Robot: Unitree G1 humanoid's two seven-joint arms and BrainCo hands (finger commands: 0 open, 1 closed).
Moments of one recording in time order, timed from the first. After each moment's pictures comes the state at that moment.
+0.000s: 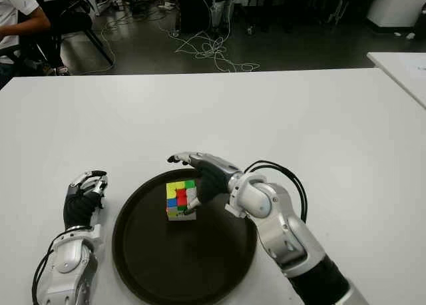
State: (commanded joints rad) left arm 0.16 -0.11 0.13 0.08 -0.03 -0.05 0.15; right arm -0.24 -0.29 0.38 -0.25 -0.45 0.22 0.49
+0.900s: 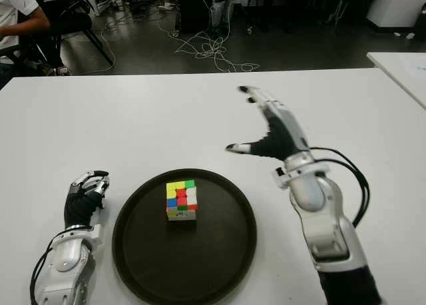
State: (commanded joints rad) left arm 0.15 -0.08 0.11 0.07 -0.02 0.00 0.13; right arm -0.10 -0.26 0.02 -0.25 -0.42 -0.02 -0.01
